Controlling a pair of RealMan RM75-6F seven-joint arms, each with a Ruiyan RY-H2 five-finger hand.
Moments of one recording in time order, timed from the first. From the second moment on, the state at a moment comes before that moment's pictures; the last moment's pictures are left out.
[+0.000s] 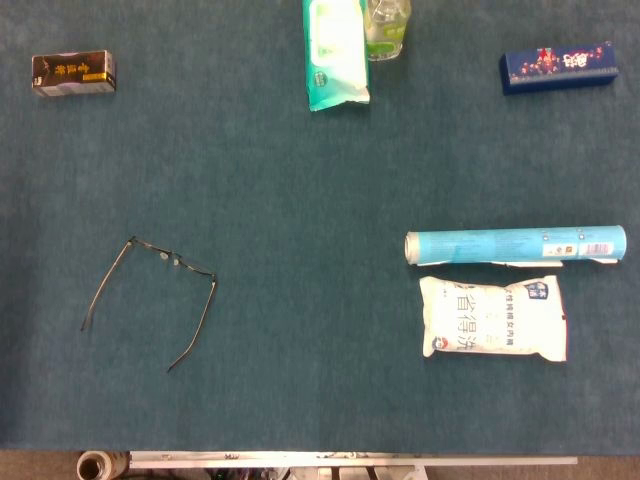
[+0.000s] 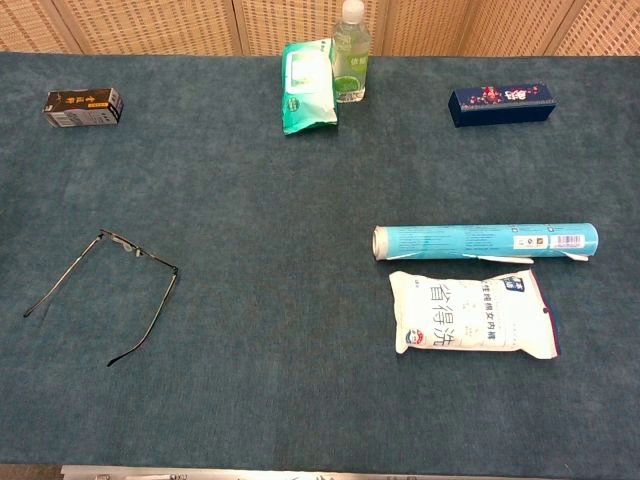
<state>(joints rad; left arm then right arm) -0.16 -1.09 0.00 -1.57 1.45 1.41 0.04 0.13 -1.10 0.10 -1.58 -1.47 1.45 -0.07</state>
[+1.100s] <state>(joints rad) -0.44 -1.07 0.04 -1.73 1.27 0.89 0.49 0.10 -1.03 0.11 -1.64 -1.52 1.53 0.01</state>
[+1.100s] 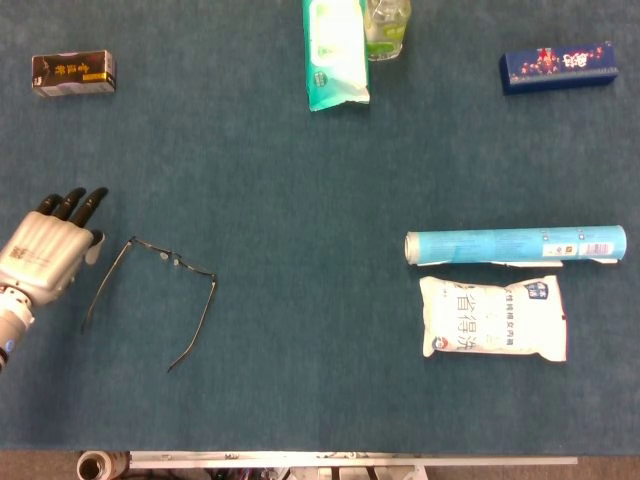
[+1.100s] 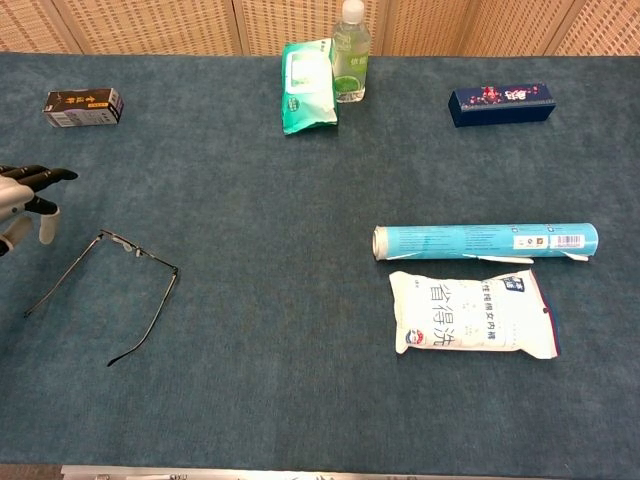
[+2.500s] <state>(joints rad) -0.57 -1.15 0.08 -1.77 1.13 0.84 0.59 0.09 -1.03 0.11 -1.64 -1.53 1.54 0.02</state>
